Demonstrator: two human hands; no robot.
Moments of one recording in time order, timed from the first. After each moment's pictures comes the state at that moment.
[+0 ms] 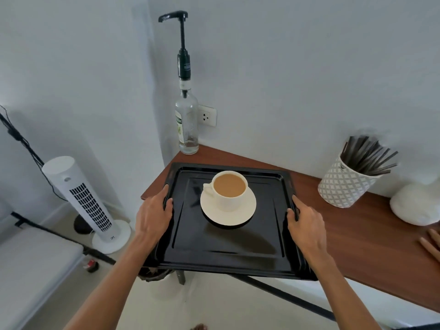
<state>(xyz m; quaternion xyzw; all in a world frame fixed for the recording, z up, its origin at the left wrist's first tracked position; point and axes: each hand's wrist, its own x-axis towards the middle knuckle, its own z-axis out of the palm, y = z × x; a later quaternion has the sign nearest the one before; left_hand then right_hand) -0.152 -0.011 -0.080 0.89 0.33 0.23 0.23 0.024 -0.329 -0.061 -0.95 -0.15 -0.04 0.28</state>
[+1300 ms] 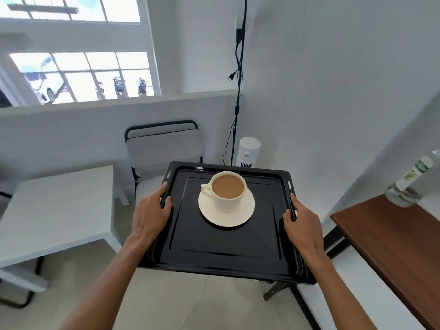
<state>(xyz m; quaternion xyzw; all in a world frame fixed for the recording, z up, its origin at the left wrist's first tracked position) -0.575 0.082 -0.068 0.66 0.67 0.32 0.15 -0.224 0.007 -0.065 -0.79 -0.52 0.12 0.32</state>
